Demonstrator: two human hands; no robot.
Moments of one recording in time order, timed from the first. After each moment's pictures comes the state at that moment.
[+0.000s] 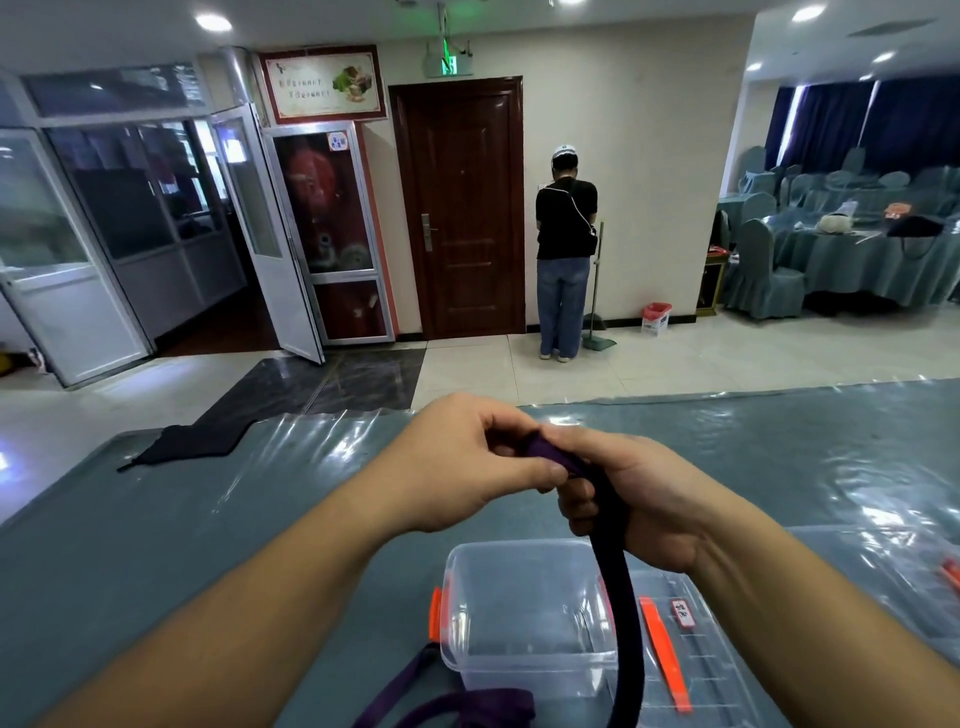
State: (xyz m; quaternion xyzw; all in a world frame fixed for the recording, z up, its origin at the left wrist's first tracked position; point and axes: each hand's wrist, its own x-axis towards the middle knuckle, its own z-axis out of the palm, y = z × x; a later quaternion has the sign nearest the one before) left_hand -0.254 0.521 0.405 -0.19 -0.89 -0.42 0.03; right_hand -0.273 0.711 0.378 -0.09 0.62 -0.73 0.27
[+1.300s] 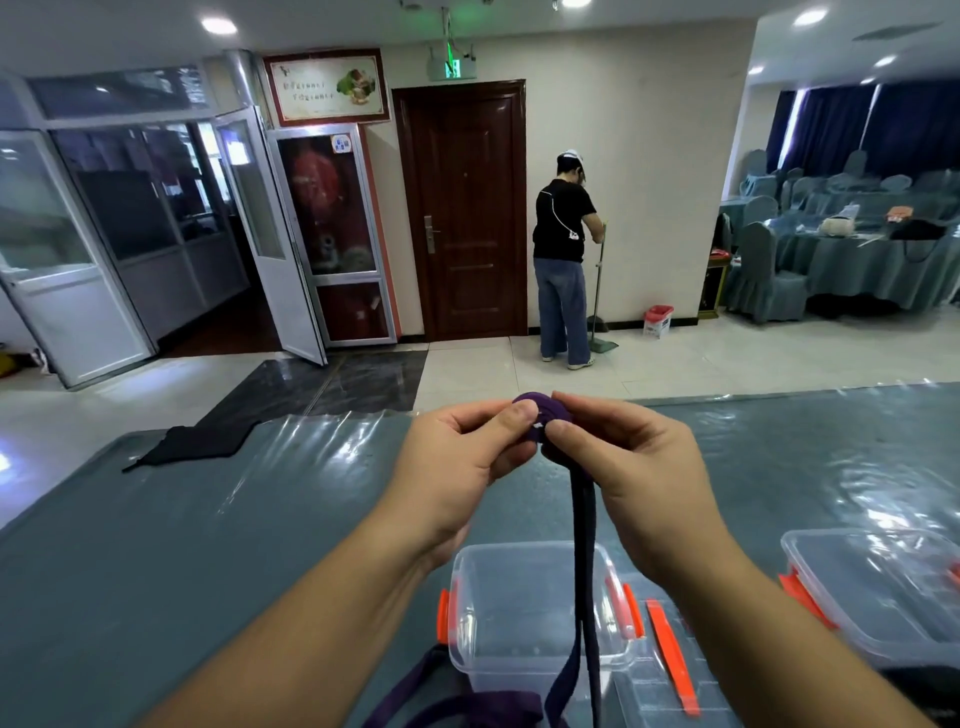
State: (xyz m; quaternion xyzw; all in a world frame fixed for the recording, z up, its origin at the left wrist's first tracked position) left_hand -0.254 0.532 0.380 -0.02 -0.60 -0.80 0.06; right_hand -0.260 0.692 0.371 -0.15 0.61 -0.78 -0.05
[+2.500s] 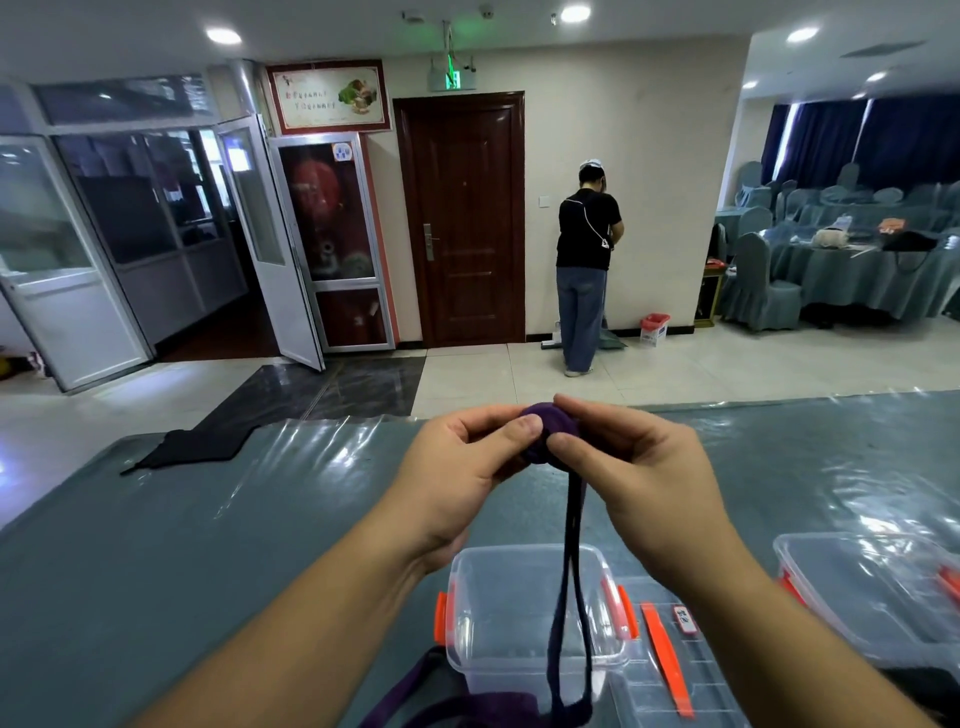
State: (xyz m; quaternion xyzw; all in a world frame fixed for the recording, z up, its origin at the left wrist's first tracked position) left_hand -0.243 0.529 0.380 -0.08 -0.64 -0.77 0.03; right_hand -0.243 0.702 0.378 -0.18 0.68 -0.71 -0.08
